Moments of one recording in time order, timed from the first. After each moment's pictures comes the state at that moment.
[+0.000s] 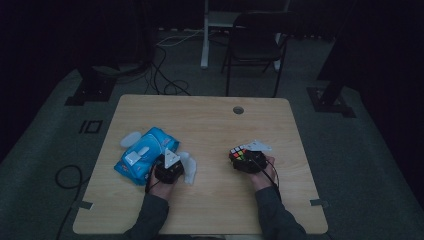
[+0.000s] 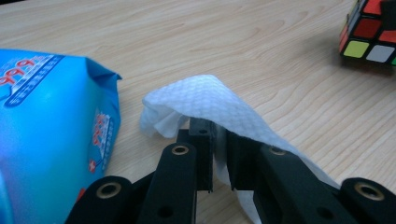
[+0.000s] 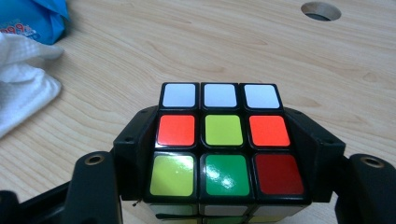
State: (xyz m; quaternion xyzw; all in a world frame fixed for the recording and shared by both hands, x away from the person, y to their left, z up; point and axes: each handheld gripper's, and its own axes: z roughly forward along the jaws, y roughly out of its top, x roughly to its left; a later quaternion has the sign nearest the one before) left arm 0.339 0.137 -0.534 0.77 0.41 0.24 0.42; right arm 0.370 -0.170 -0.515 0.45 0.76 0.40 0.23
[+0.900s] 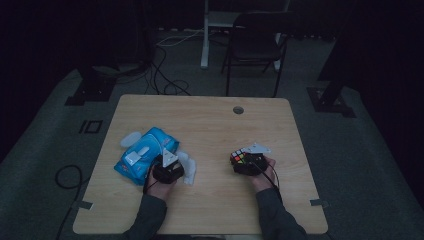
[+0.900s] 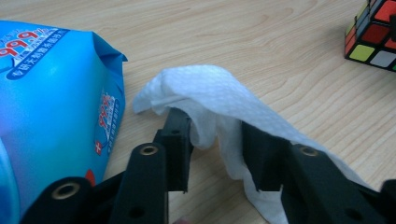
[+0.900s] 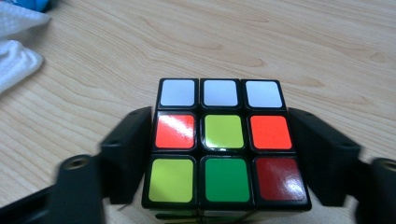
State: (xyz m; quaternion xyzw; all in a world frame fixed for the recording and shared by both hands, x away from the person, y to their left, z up) left arm 0.342 0.143 -0.538 0.77 0.43 0.22 0.41; right arm 0.370 -0.174 -0.529 0.45 0.78 0.38 0.22
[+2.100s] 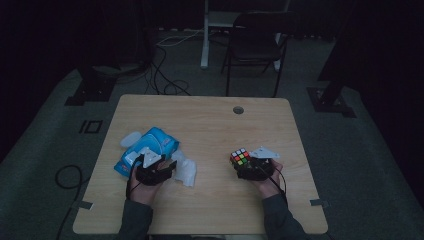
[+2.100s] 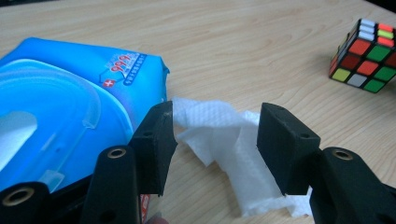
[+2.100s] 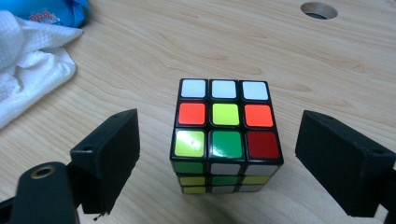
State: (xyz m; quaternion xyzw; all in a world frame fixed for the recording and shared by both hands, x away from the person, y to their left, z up) left arm 0.315 0.182 -0.498 0.75 0.45 0.23 0.43; right arm 0.345 -0.188 -0.511 0.44 0.77 0.41 0.22
